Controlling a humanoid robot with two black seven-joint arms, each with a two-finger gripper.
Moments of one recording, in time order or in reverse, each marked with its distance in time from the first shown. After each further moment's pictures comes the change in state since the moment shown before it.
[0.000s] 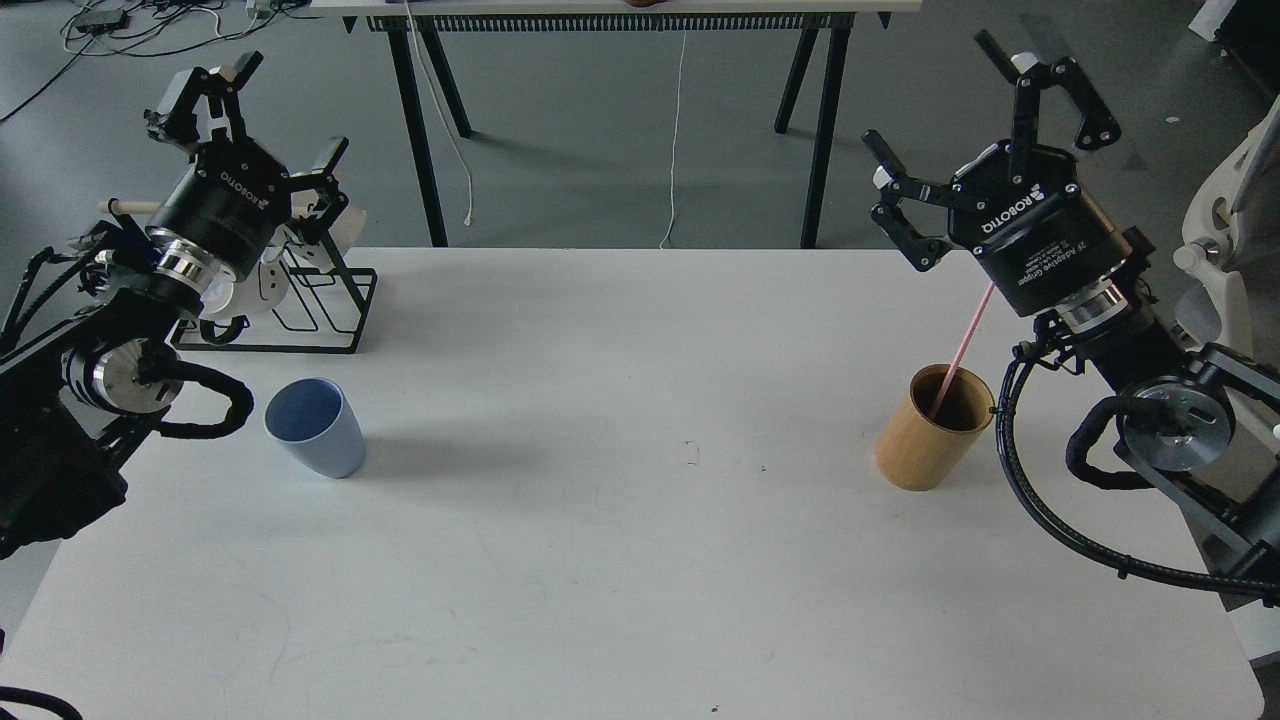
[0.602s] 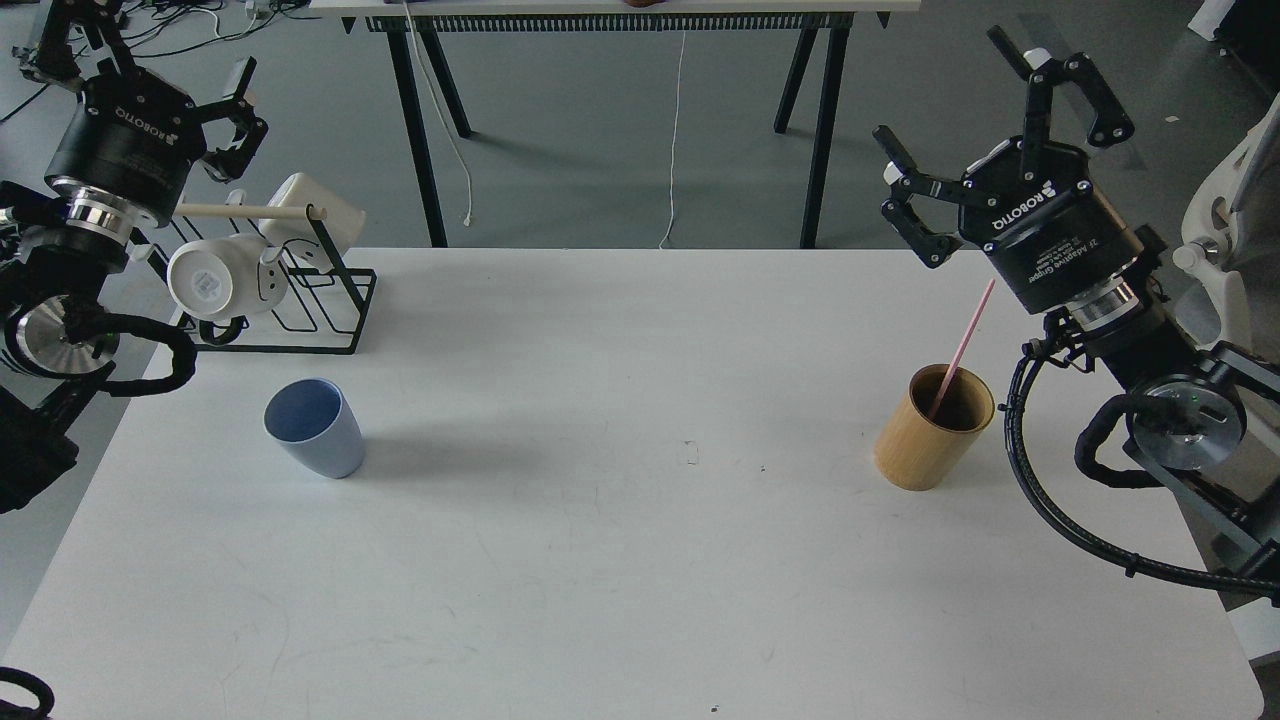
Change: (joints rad) left arm -0.011 0.081 -0.146 -0.036 -0.065 0.000 0.000; right arm -0.012 -0.011 0.020 0.001 0.001 0.004 0.000
